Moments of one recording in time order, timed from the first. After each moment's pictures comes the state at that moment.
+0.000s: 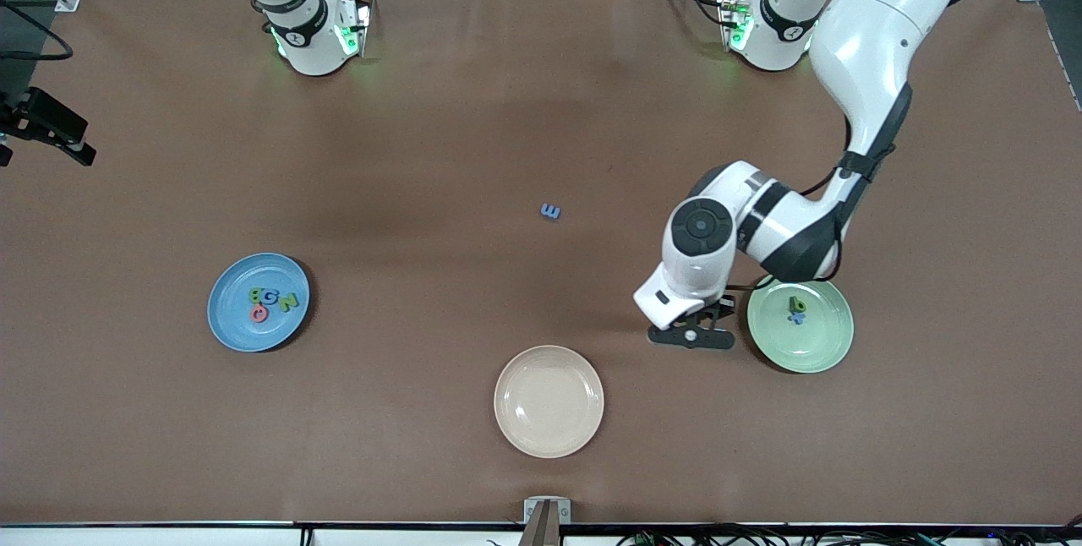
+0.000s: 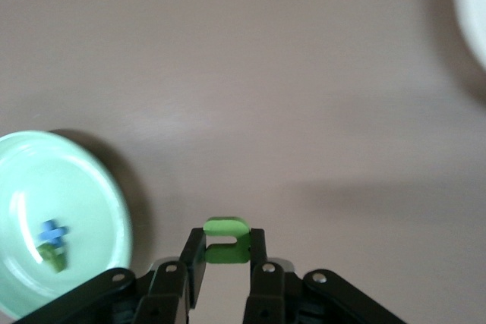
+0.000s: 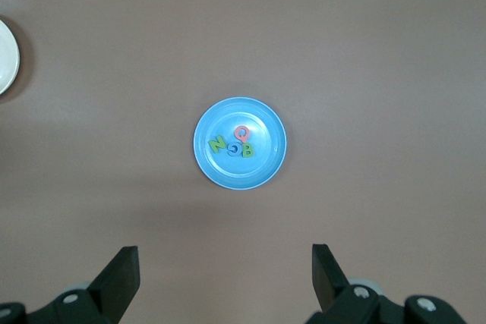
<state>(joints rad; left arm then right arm) -0.04 0.73 -0.51 -1.47 0.61 2.04 -0.63 -0.05 -0.03 0.01 -1.50 -0.01 1.57 -0.04</state>
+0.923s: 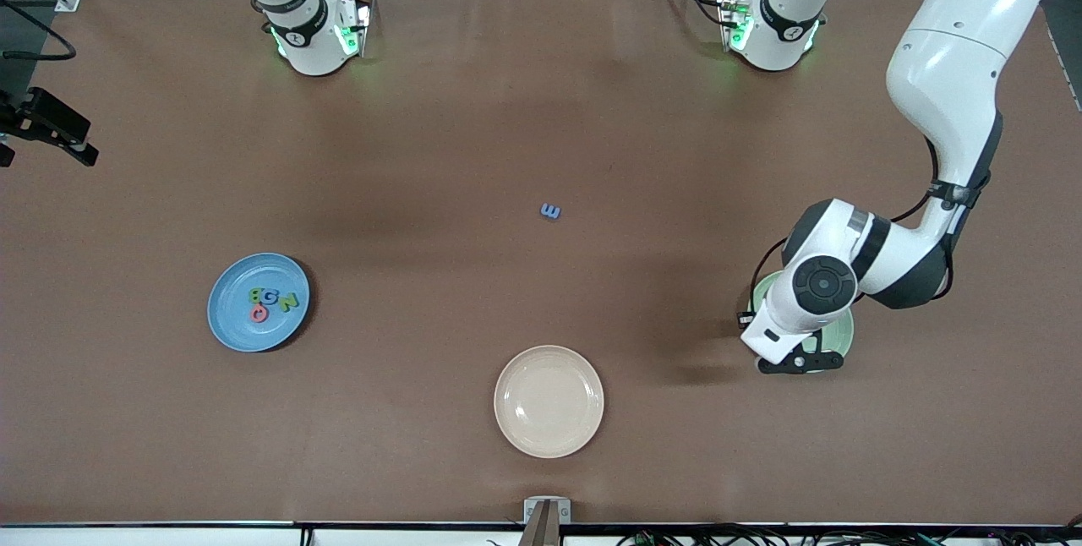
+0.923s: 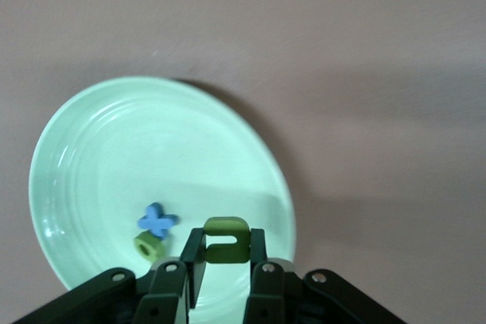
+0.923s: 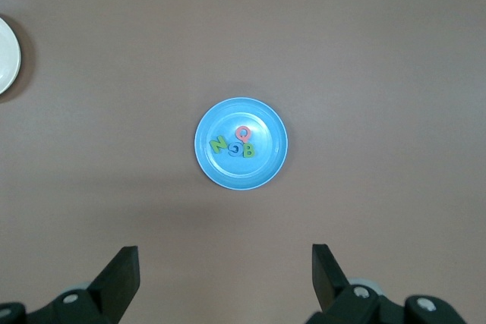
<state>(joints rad) 0.20 0.77 -0.54 -1.55 0.61 2.04 -0.62 -0.05 -0.03 0.02 -1.50 -0.01 1.57 -0.04</state>
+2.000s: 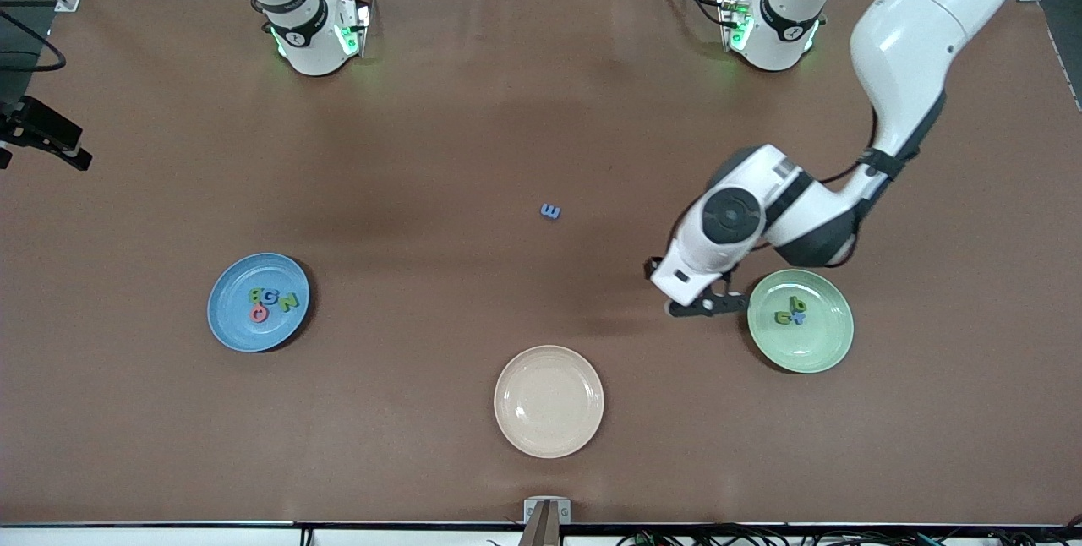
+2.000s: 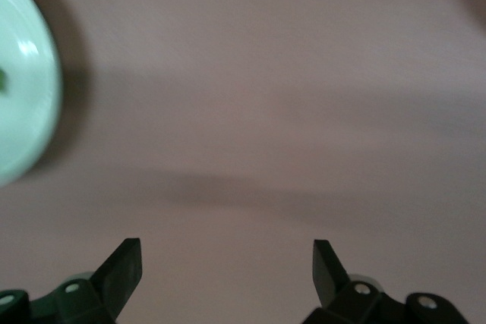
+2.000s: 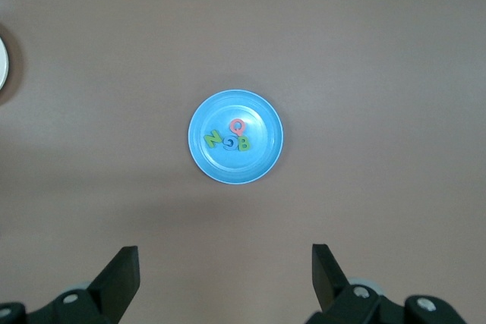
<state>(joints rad) 0.17 0.73 -0.86 -1.68 0.61 2.02 -1.02 -0.08 -0.01 0.00 -1.50 0.01 1.56 -0.03</state>
